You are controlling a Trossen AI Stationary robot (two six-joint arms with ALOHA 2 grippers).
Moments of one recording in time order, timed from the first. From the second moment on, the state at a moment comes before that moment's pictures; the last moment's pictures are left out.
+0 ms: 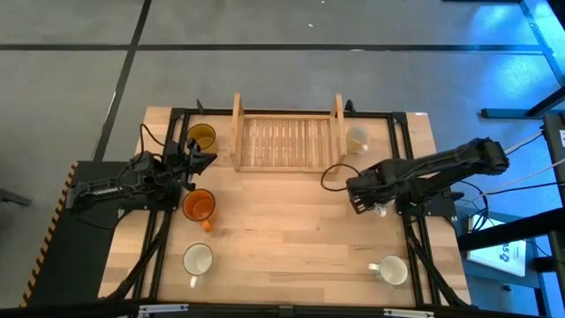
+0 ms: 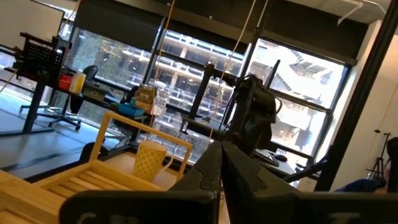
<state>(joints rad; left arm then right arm) 0.26 0.00 0.01 0.33 0.02 -0.39 0.14 1.29 0.86 -1.23 -0.12 1.29</state>
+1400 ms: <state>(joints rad) 0.26 0.00 0.01 0.32 0.00 -0.39 0.14 1.43 1.09 -0.99 -0.03 1.07</state>
